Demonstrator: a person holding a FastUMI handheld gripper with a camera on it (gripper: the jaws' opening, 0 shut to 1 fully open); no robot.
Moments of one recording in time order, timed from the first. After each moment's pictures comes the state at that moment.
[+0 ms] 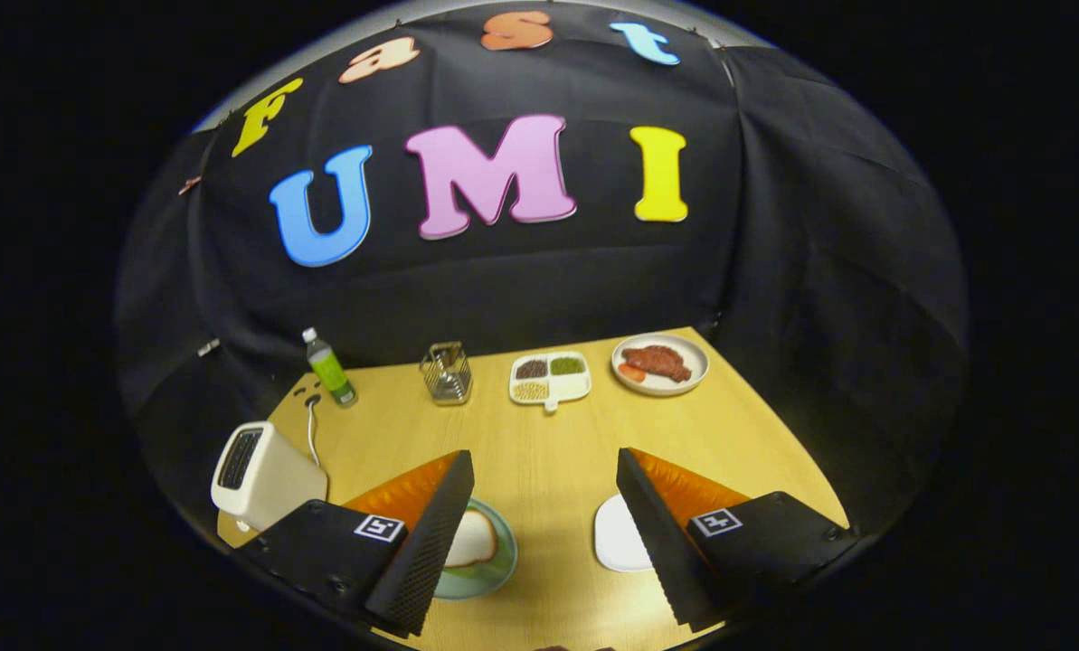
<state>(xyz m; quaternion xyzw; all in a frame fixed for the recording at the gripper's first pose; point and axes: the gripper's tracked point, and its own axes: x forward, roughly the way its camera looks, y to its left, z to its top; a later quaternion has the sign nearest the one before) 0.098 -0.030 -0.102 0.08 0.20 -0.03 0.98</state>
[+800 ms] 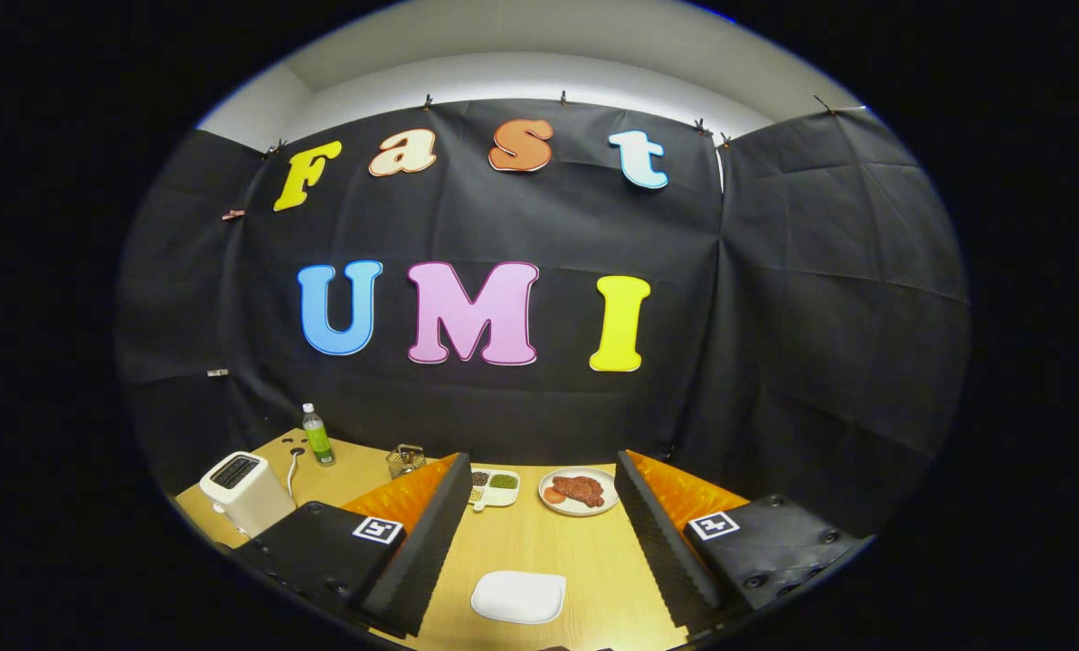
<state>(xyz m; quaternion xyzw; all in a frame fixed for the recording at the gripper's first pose) 0.040 -0.140 0.036 0.00 0.04 0.01 1.00</state>
